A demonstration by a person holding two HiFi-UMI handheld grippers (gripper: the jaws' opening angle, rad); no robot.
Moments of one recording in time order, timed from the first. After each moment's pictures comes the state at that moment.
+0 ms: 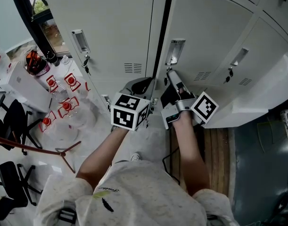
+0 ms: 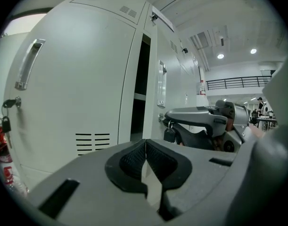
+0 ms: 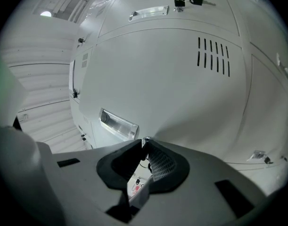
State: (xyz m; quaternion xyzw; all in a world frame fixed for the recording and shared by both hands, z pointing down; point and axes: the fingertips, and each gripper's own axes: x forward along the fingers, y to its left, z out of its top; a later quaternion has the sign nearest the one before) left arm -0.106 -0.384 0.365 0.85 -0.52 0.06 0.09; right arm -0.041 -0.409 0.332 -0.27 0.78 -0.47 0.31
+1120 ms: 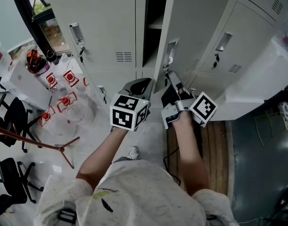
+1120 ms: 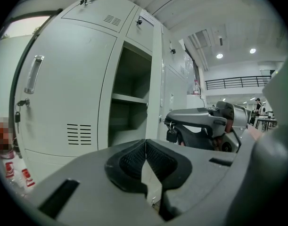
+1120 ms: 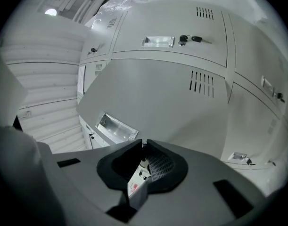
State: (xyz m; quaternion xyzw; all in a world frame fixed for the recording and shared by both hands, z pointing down) left arm -0.054 -0.319 0.363 0.85 -0.52 0.06 0.09; right arm 0.019 -0.347 0.332 -0.29 0.79 -0.45 0.31
